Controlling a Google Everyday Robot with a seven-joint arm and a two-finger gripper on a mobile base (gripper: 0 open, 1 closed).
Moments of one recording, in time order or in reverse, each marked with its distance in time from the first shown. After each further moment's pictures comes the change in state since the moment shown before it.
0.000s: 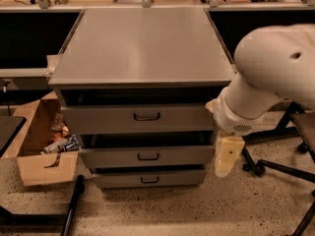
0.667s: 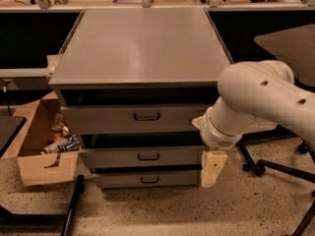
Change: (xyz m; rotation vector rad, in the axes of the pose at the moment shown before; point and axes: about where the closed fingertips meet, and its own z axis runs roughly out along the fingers) arm -0.018 0.008 0.074 -0.065 -0.074 -0.039
